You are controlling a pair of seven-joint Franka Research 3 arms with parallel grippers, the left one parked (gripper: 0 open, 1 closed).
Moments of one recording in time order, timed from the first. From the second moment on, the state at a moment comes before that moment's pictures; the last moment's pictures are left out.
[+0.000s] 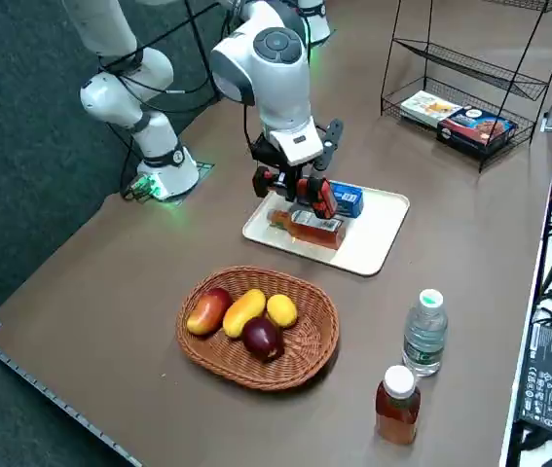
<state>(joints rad) -0.30 0.16 0.09 -2.09 0.12 2.02 -0.36</state>
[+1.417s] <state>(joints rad) -0.33 0.20 0.09 -2.07 0.13 2.08 -0.40</state>
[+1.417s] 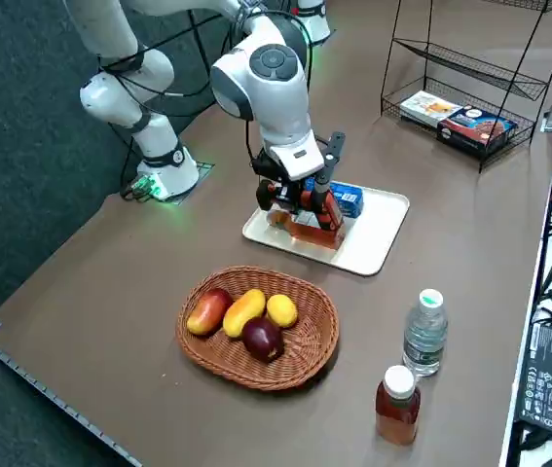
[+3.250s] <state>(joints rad) 0.00 0.23 0.12 -2.02 0.17 2.17 -0.05</state>
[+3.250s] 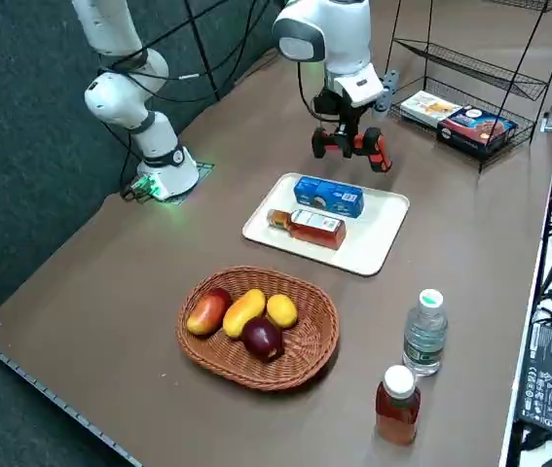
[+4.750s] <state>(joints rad) 0.19 0.33 0.12 -2.15 0.24 2.49 0.17</state>
